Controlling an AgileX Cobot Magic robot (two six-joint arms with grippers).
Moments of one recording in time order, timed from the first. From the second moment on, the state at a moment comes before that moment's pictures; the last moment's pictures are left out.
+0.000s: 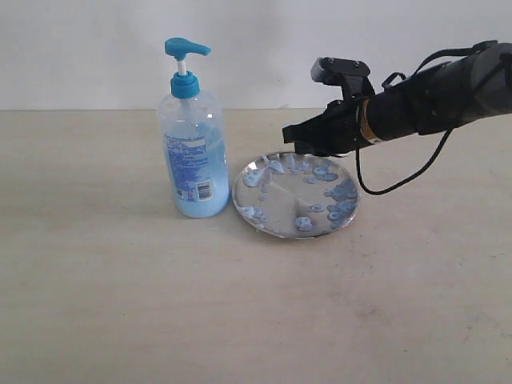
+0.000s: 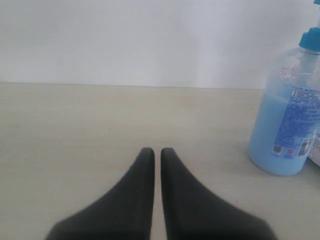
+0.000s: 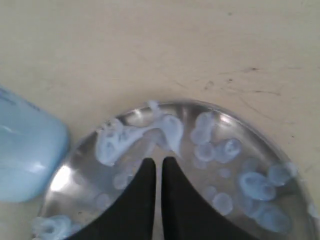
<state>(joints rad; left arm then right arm) 0.03 0.45 0.00 0.29 -0.19 -0.34 0.12 2.10 -1.35 -1.75 -0.42 1.84</state>
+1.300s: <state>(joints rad) 0.03 0.45 0.00 0.29 -0.19 -0.34 0.02 2.16 -1.41 -1.74 -0.38 1.72</state>
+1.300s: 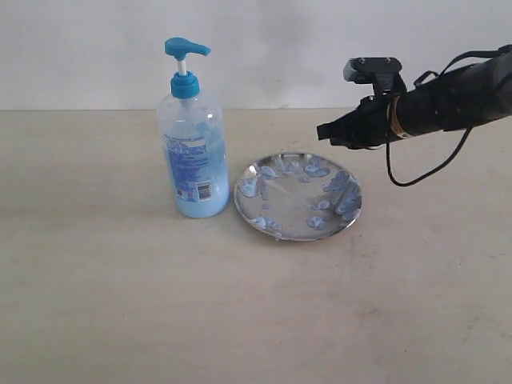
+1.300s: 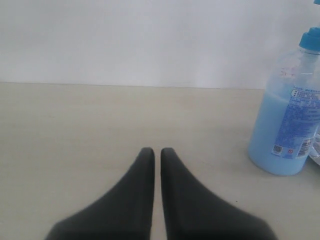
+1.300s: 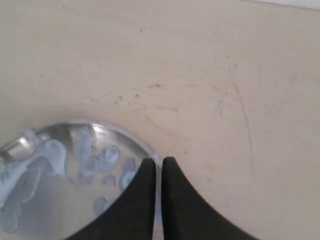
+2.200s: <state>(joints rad) 0.03 0.45 0.00 0.29 -0.19 -0.34 0.18 2.23 -1.50 -1.74 -0.44 1.84</state>
